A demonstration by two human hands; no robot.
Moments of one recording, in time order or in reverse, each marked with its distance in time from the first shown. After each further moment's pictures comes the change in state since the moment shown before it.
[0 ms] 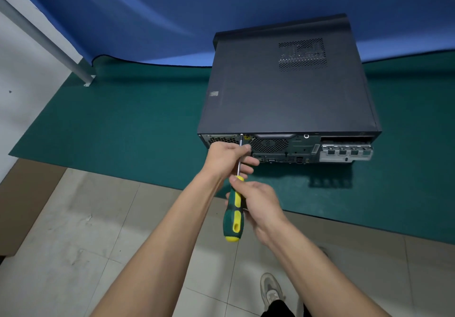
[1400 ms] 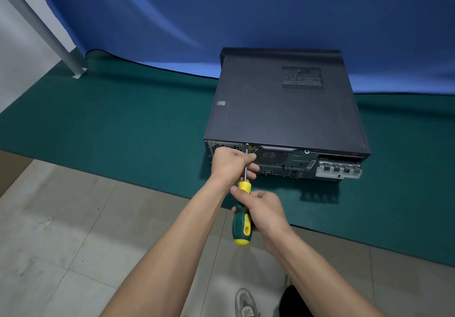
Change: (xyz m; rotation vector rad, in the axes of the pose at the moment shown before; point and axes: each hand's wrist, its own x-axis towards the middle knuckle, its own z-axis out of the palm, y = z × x) left_hand 0.002 -0.002 -0.005 -0.036 0.033 0.055; right_hand -0.013 -0.003 0.007 -0.301 0.113 -0.076
